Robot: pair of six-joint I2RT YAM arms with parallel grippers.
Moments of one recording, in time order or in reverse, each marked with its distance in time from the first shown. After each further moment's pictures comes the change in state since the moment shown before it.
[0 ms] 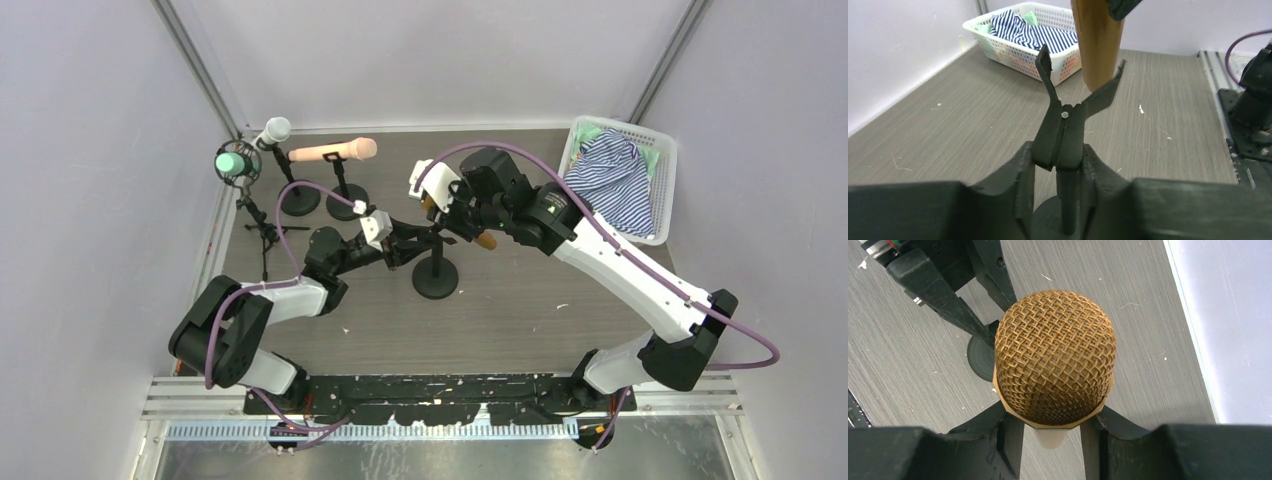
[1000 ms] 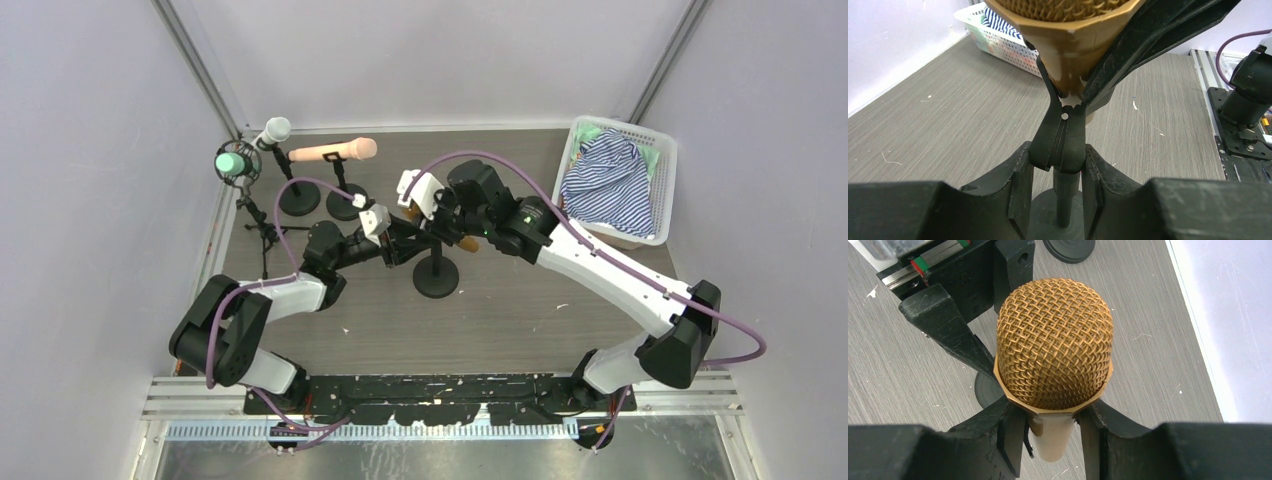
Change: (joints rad) left arm 0.028 0.002 0.033 -0.064 0.056 -0.032; right arm 0.012 0.030 -0.156 0.253 -0.065 -0.003
